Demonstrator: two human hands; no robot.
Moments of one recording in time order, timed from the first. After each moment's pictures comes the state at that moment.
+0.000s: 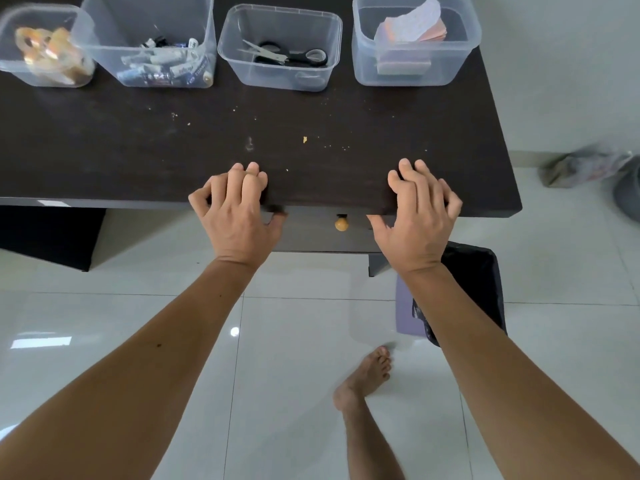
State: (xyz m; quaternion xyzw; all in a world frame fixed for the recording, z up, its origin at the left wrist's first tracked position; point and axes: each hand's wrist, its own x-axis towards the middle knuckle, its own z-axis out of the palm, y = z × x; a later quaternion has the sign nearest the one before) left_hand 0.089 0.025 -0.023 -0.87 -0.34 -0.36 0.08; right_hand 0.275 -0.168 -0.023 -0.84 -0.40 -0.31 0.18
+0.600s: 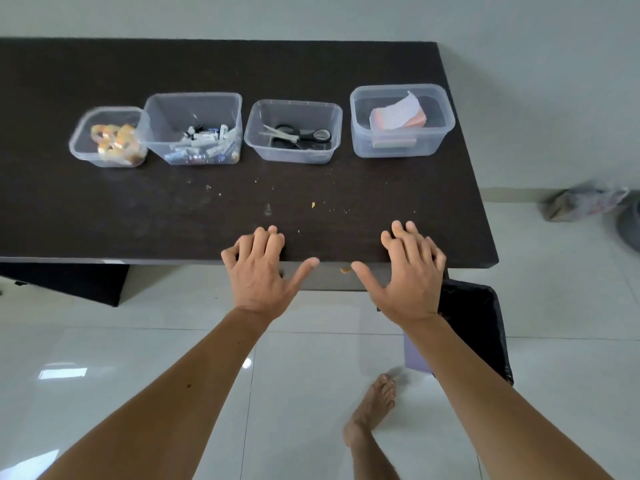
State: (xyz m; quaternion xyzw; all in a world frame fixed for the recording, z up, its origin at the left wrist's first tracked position) left_hand 0.082 0.008 0.021 -0.91 -0.38 -0.19 -0.02; right_hand 0.255 -0.176 0.014 -0.89 -0.39 -0.15 0.21
